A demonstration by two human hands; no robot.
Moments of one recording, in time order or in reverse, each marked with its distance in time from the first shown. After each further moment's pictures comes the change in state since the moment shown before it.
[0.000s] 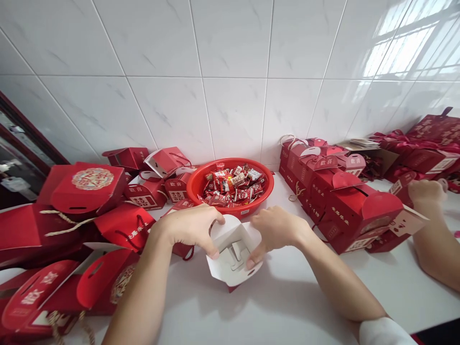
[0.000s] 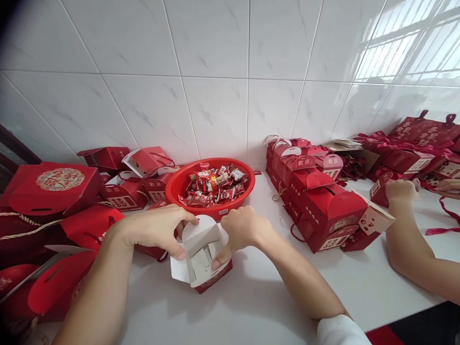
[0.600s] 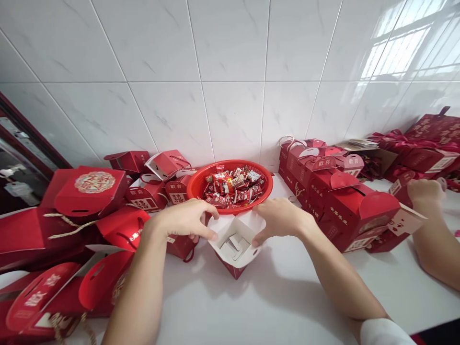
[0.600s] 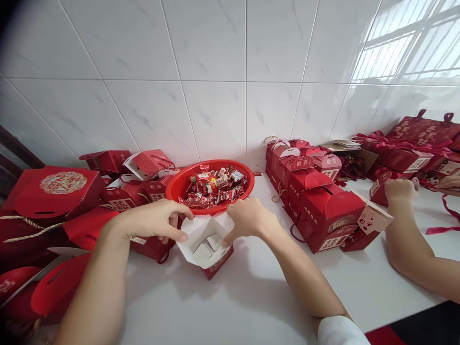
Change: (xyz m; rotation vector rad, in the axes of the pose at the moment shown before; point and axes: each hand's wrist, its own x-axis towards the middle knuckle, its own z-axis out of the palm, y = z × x) left_hand 0.001 -0.014 -0.009 -0.222 -0.069 -0.105; right_hand -0.009 0.013 -0.011 -0.024 0.165 0.096
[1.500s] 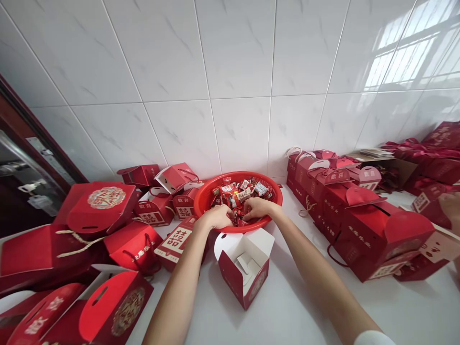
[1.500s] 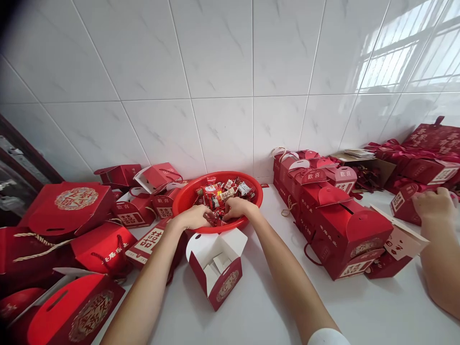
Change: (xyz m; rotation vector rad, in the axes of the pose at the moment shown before) left_hand 0.102 -0.013 0.010 0.049 0.216 -0.070; right_hand 0.144 0.039 0.030 0.439 0.039 -0.030
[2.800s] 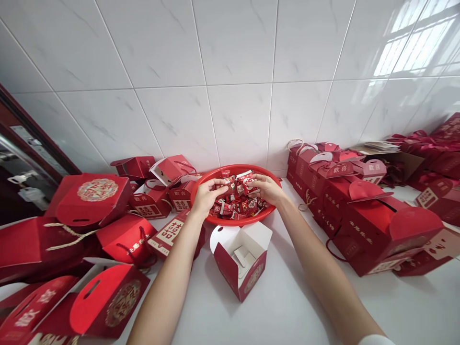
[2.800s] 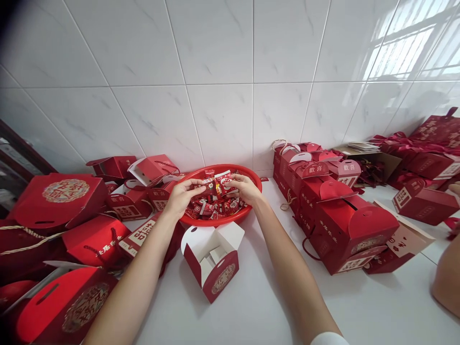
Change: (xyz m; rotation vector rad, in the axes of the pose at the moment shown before) left_hand 0.023 -0.017 0.005 -0.995 0.620 0.241; right_hand -0.014 0.009 -0.009 1.424 0.285 -0.104
